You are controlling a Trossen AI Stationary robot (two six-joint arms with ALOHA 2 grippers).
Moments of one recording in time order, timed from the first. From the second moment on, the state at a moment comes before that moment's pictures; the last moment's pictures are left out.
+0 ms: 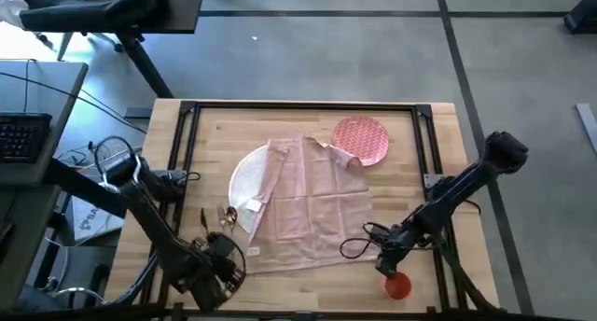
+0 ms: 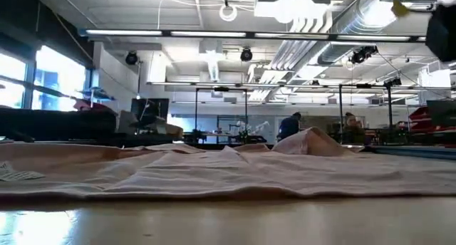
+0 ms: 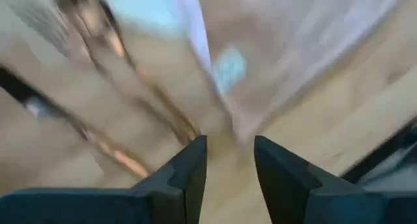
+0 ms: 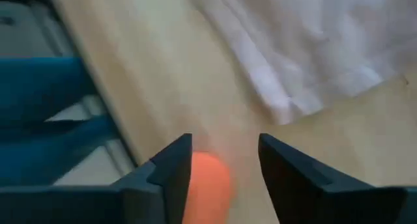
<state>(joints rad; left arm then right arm) -0.89 1.66 1.39 -1.22 -0.43 -1.90 0.69 1.32 0.67 -0.33 -0.08 1.31</state>
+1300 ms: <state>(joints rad) 0.24 1.31 1.39 -0.98 -0.16 -0.20 -0.40 1.45 0.77 -0.15 -0.05 1.24</state>
